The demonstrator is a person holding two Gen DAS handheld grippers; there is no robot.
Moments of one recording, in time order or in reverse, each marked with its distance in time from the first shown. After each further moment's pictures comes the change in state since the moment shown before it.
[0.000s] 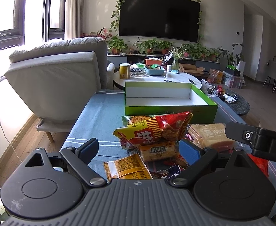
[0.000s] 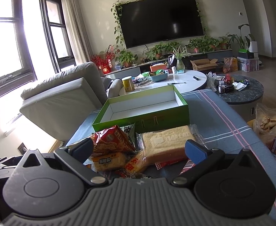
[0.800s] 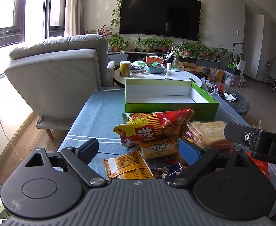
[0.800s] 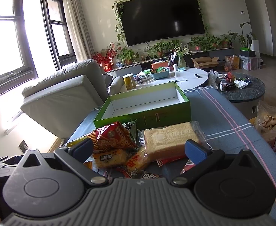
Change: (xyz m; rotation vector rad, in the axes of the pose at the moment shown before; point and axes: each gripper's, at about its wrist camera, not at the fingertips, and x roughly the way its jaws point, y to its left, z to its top) left arm 0.003 0.002 -0.002 -0.004 0.012 -0.001; right arm 0.002 0.001 -0.003 -0.004 0.006 0.003
